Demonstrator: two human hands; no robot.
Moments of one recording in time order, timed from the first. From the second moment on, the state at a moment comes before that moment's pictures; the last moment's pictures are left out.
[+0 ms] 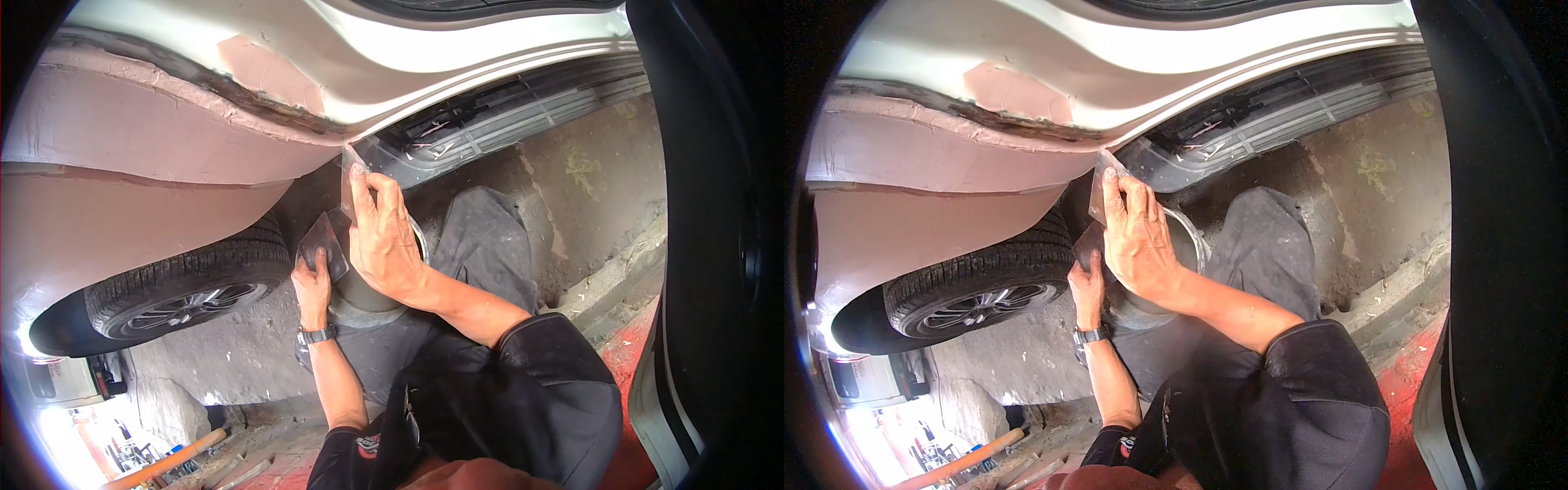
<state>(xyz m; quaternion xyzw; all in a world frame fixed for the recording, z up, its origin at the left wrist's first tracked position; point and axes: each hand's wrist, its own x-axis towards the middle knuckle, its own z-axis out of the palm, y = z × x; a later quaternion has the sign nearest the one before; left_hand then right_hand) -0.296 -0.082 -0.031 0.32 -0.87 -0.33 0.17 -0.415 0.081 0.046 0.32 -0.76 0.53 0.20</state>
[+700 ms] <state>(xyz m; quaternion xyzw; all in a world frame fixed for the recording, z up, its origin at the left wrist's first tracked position) -0.296 -0.083 -0.035 0.31 -0.88 -0.31 0.18 -0.417 0.088 0.053 0.34 -0.77 0.51 0.18</state>
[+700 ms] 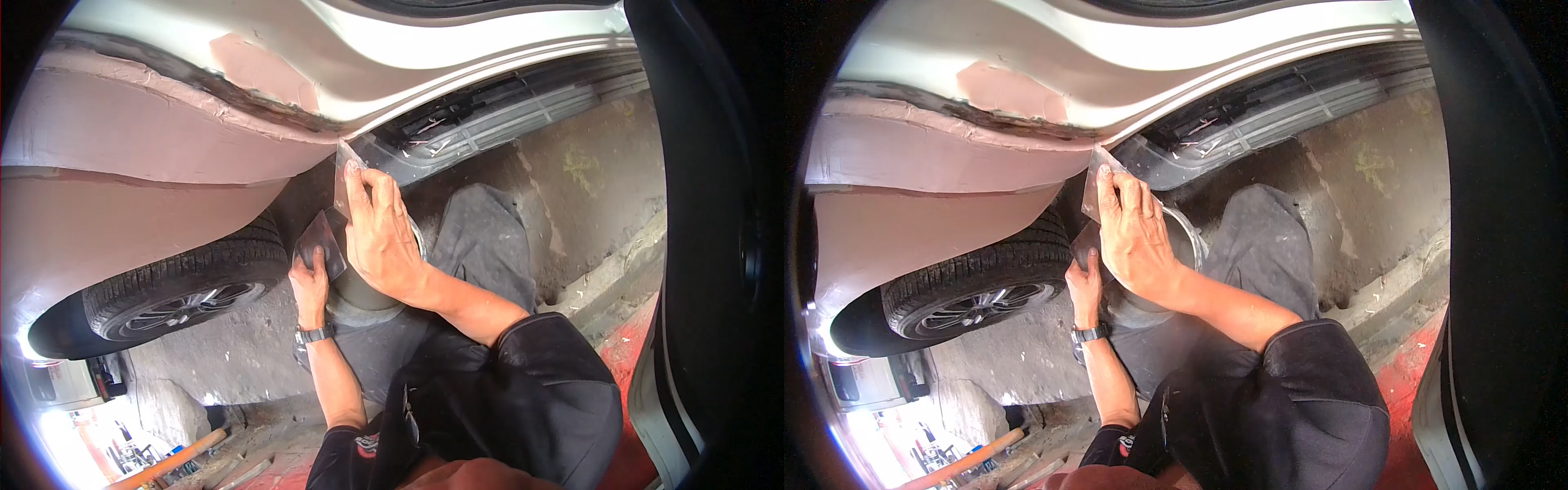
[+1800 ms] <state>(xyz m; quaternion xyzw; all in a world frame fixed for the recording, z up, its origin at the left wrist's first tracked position) -0.297 -0.083 -0.036 0.30 -0.88 -0.33 0.18 -0.482 0.125 0.065 0.54 -0.67 0.52 0.03</state>
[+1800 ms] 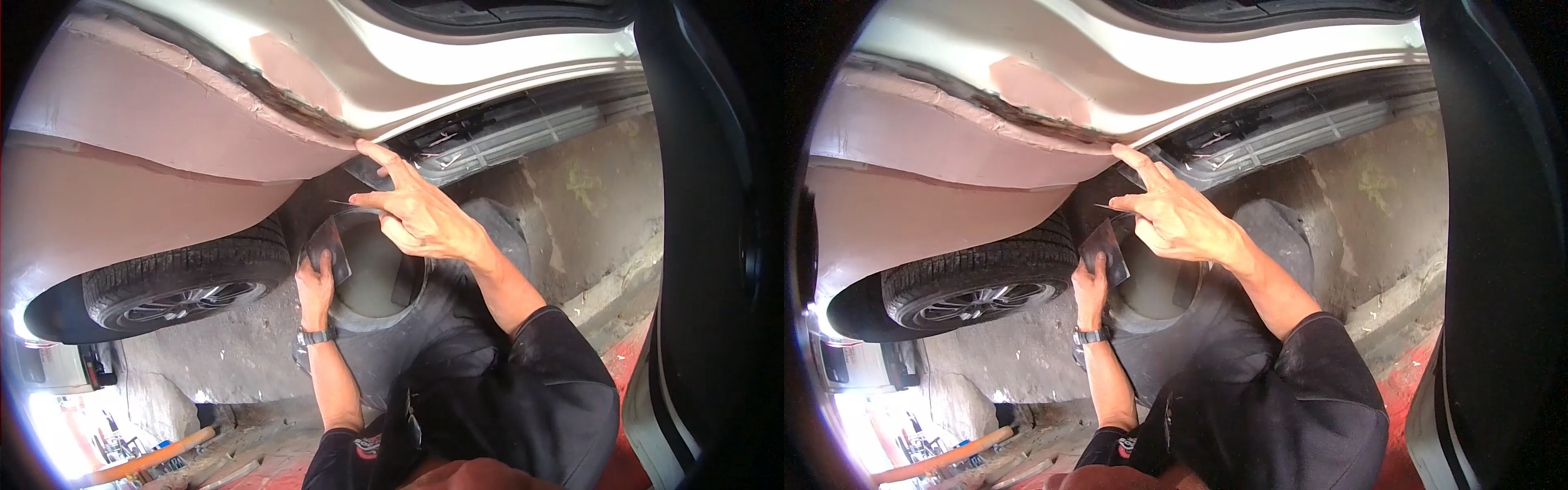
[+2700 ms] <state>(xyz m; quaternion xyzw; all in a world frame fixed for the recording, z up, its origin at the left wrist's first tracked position) -0.293 -0.091 -0.046 0.27 -0.89 -0.31 0.18 -0.458 0.146 0.053 0.53 -0.73 0.43 0.03</state>
